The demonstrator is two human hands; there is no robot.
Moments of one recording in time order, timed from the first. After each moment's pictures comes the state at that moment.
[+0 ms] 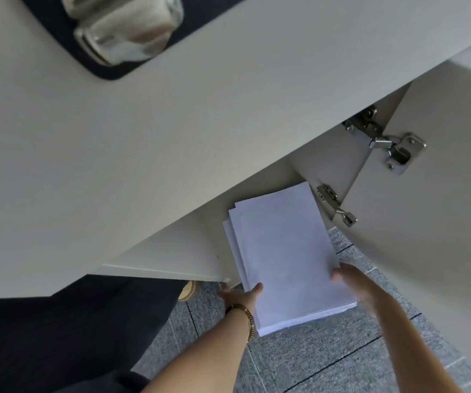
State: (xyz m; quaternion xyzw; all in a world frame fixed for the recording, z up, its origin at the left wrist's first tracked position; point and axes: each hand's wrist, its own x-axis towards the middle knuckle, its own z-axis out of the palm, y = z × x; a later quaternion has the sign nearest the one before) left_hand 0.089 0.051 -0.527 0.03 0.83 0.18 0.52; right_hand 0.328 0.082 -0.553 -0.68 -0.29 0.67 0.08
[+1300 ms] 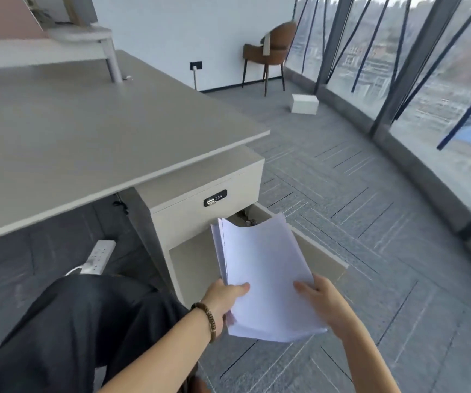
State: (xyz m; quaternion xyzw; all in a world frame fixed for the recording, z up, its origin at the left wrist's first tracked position) left_hand 0.130 -0.119 -0.101 0.35 0.63 0.22 0.66; right_hand 0.363 -0.160 -0.129 -0.72 -0.43 0.44 0.32
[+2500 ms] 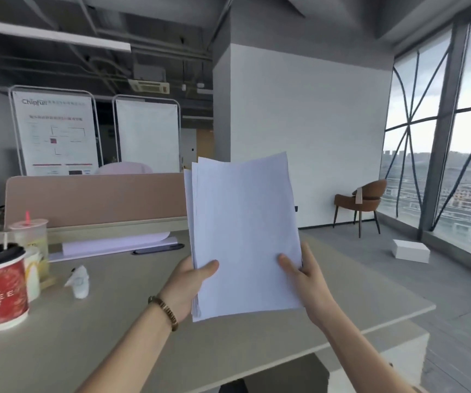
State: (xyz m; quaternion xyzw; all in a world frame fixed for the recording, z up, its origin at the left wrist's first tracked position) left_hand -0.270 -0.043 0.202 0.48 0.47 0.58 0.45; right_hand -0.029 -0.006 0.191 -0.36 -0.59 0.45 0.57
